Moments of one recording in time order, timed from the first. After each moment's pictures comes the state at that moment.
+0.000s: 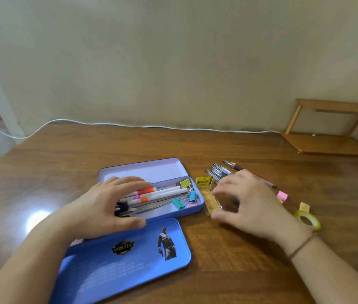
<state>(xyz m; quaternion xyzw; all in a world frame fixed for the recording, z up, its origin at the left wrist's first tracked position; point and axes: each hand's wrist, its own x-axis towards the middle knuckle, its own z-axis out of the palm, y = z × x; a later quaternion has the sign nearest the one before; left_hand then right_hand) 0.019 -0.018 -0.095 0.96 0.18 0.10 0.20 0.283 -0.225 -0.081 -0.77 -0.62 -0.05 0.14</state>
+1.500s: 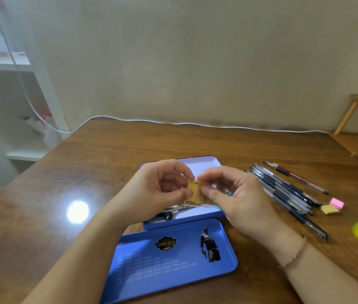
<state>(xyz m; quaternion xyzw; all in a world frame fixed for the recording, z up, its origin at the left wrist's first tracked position) 0.029 -0.041 -0.072 0.78 0.16 0.27 0.55 0.190 -0.165 -0.075 -0.62 -0.55 0.18 0.53</state>
